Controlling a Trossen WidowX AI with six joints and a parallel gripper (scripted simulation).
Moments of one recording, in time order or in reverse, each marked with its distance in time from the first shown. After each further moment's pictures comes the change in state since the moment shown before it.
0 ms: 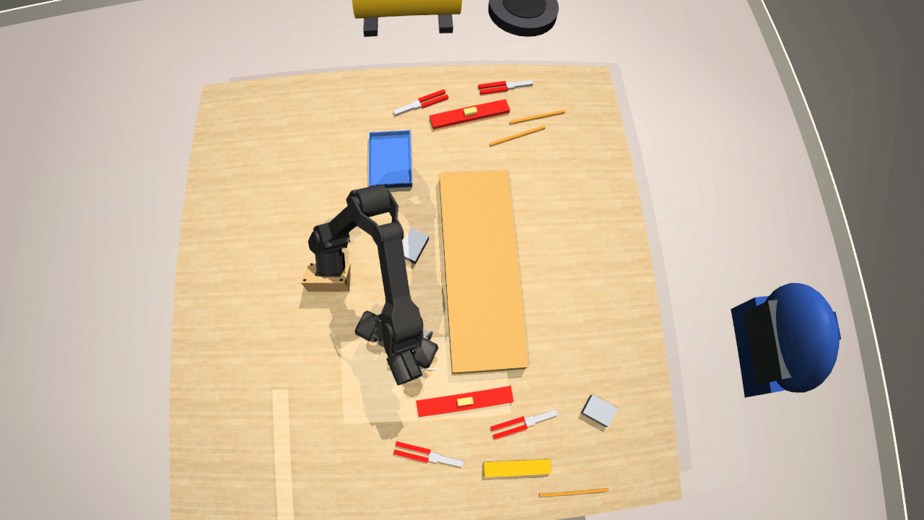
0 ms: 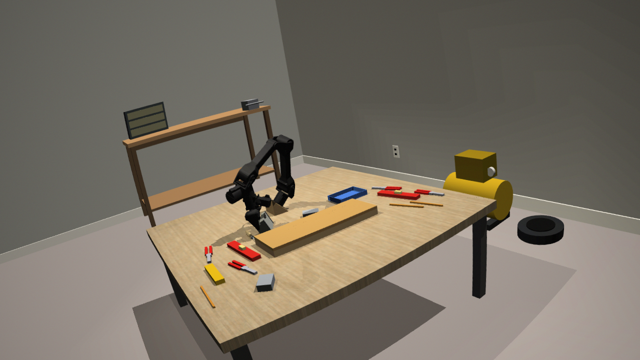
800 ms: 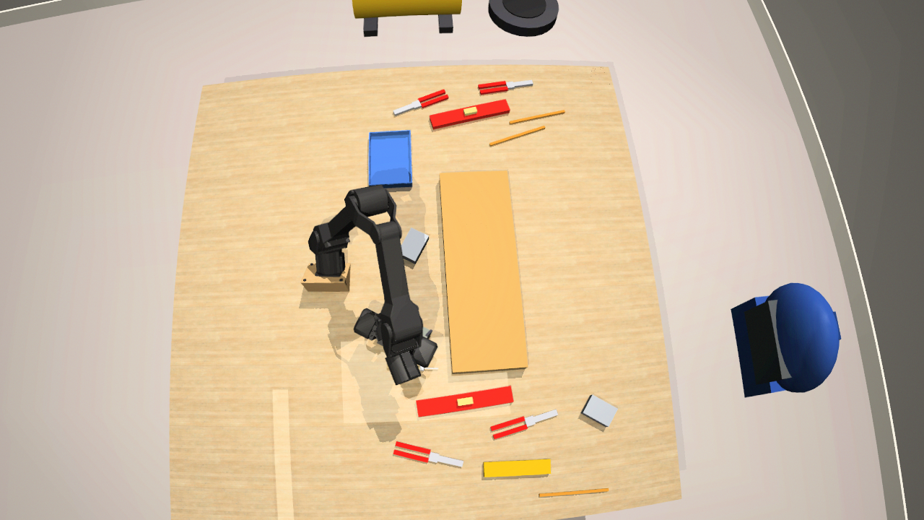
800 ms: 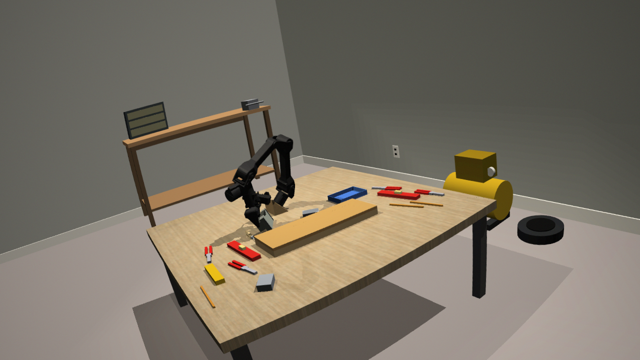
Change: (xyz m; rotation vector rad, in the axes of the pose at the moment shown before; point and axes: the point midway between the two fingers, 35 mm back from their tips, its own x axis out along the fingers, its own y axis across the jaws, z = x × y) arm -0.012 0.003 0.003 0.015 -0.015 0.017
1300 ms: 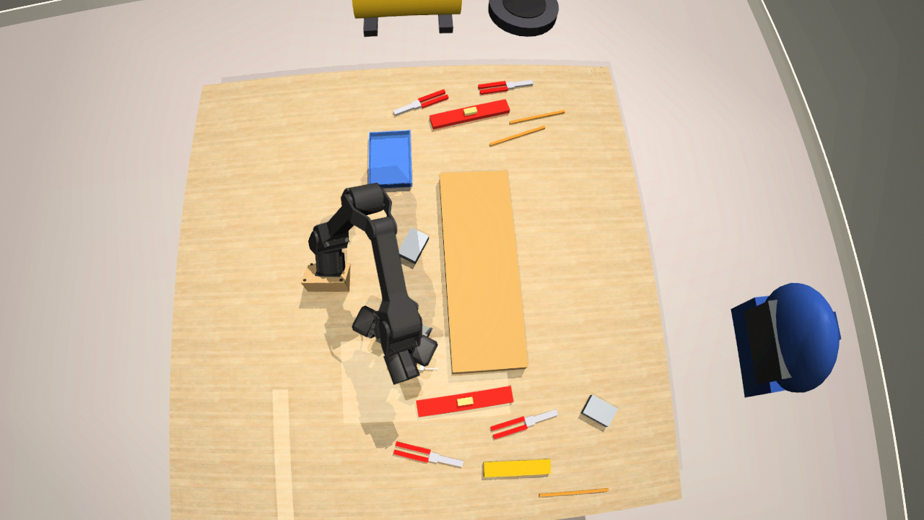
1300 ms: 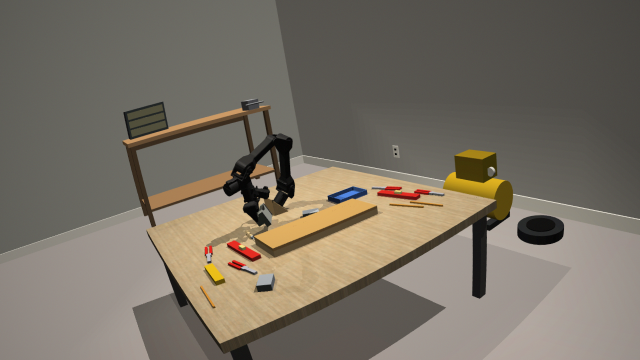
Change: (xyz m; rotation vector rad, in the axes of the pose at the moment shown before) arm -0.026 0.000 0.003 0.001 -0.001 0.001
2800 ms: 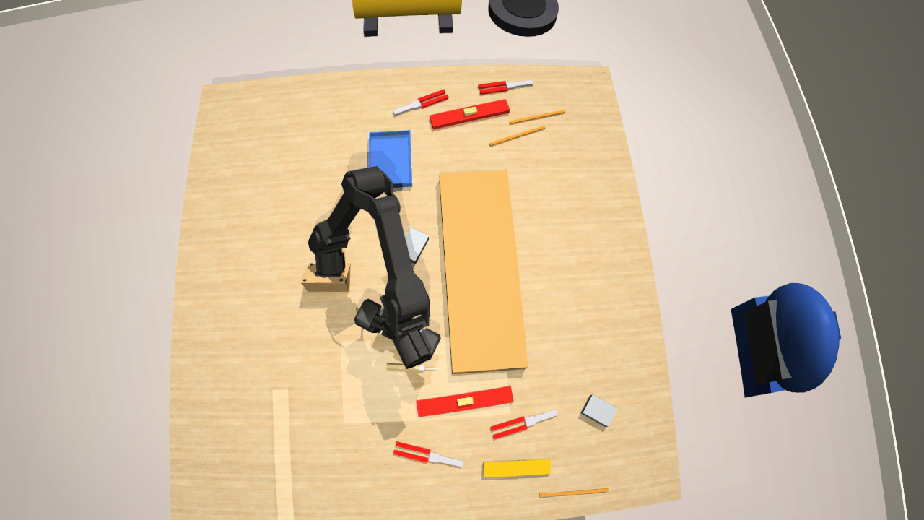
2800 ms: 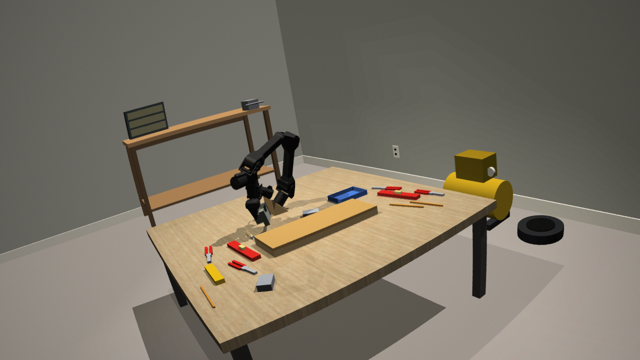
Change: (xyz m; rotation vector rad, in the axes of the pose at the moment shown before) arm -0.012 0.000 0.006 0.000 0.190 0.007
